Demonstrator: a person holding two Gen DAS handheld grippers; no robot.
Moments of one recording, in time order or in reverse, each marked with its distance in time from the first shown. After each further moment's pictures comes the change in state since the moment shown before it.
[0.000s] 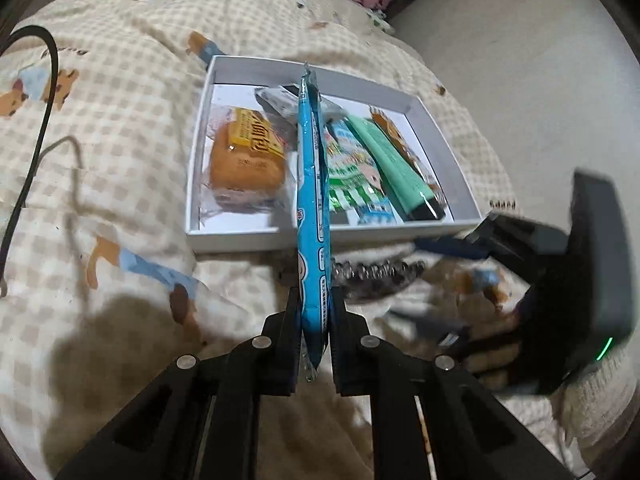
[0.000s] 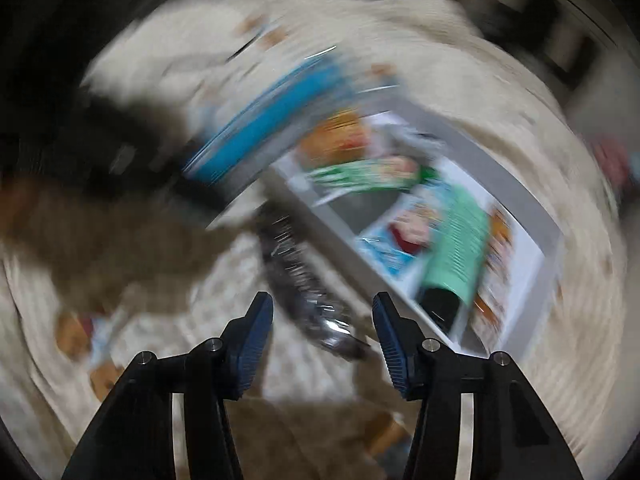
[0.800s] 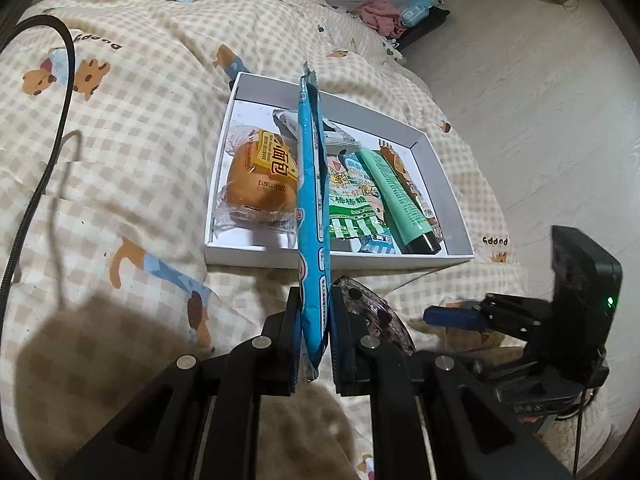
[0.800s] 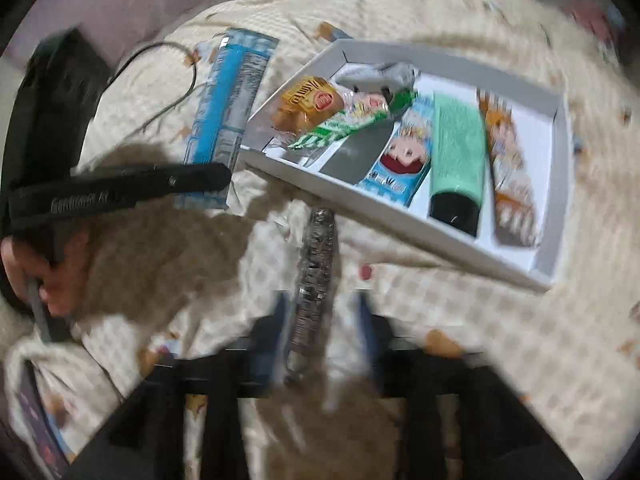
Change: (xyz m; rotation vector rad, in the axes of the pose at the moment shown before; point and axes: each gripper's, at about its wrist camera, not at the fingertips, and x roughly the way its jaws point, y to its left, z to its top) left arm -0.020 0.013 -0.002 -0.079 -0.075 -0.031; right arm -0.026 -0.043 -0.045 0.609 -0.013 0.337
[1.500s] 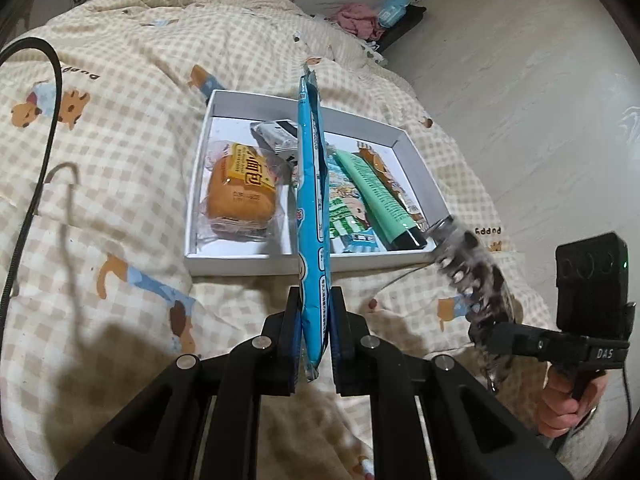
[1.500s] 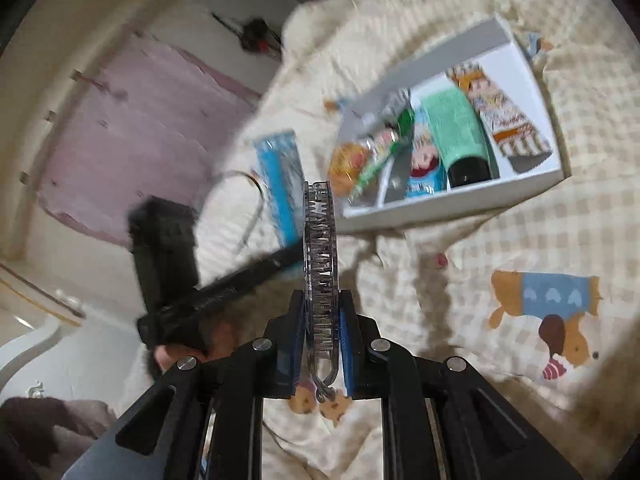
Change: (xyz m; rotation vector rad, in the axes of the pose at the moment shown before) left arm -0.003 -0.014 -0.004 0.089 -0.040 -0.002; right arm -0.052 -0.034 -0.055 0.392 -0.339 0.427
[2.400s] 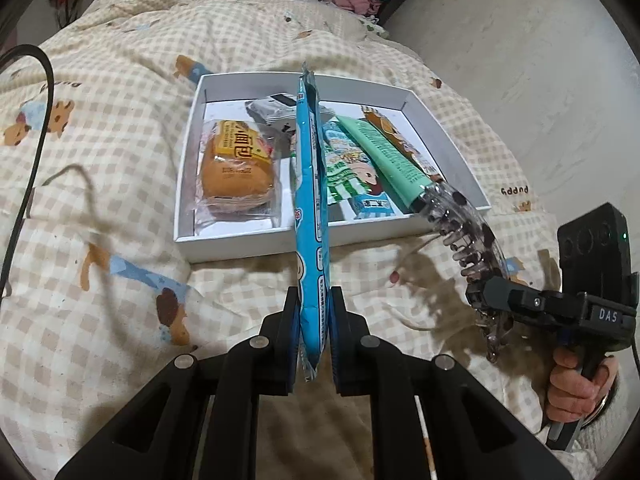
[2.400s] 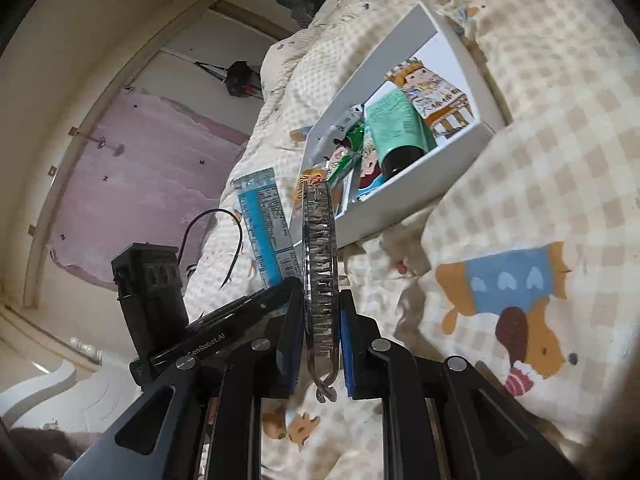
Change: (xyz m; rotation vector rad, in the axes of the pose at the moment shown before) left arm 0.021 -0.016 -0.009 0.097 0.061 0.123; right arm 0.002 -0.044 -0.005 0.141 -0.074 0.031
